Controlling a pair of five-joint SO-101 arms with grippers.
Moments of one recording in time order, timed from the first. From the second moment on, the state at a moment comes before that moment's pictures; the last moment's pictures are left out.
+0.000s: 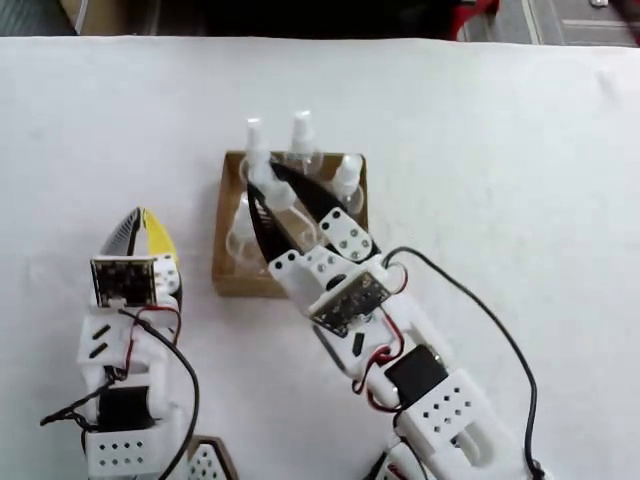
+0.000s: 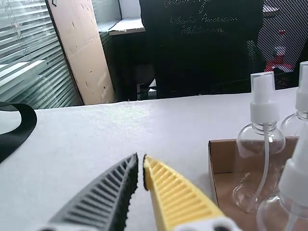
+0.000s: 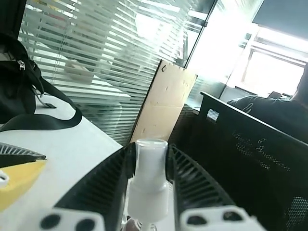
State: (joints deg) left arm -11.0 -104.0 97.1 26.2 -5.4; right arm -39.6 -64.5 70.5 -7.4 22.8
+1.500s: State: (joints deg) left arm -11.0 -104.0 97.1 26.2 -5.4; right arm -30.2 -64.5 79.6 -7.5 5.9
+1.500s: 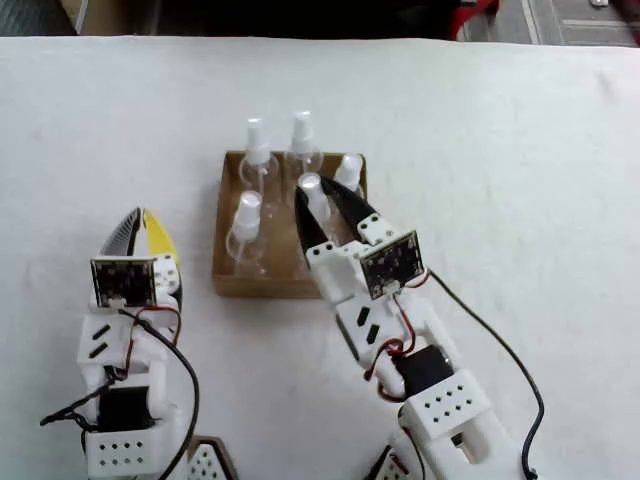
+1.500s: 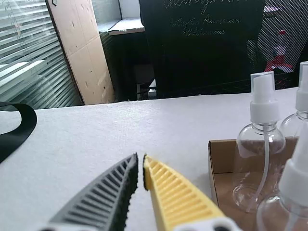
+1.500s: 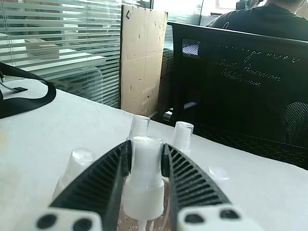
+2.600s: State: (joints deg) left arm -11.0 -104.0 97.1 26.2 -5.4; right arm -30.0 -64.5 84.3 -7.6 5.6
